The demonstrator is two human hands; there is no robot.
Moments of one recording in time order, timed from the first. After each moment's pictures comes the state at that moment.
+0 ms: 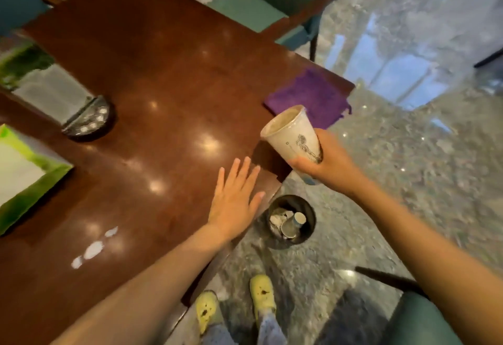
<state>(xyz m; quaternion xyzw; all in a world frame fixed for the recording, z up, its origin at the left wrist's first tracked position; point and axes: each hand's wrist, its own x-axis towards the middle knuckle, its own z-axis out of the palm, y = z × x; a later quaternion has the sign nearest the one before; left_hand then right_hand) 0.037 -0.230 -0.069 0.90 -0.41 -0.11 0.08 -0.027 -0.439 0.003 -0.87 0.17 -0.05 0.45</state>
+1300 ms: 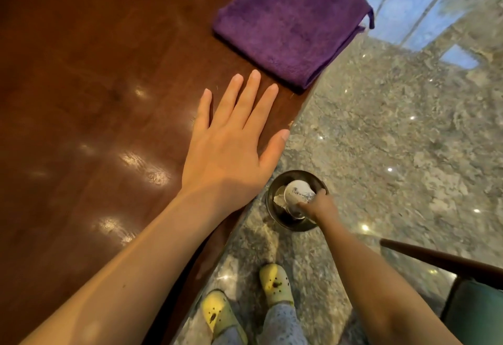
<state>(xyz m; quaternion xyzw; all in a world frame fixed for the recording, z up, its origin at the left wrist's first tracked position) 0.067 -0.313 -0.085 0.88 -0.47 -0.03 0.09 -0.074 -0.436 -0.371 -0.68 0.56 0.25 0.40</state>
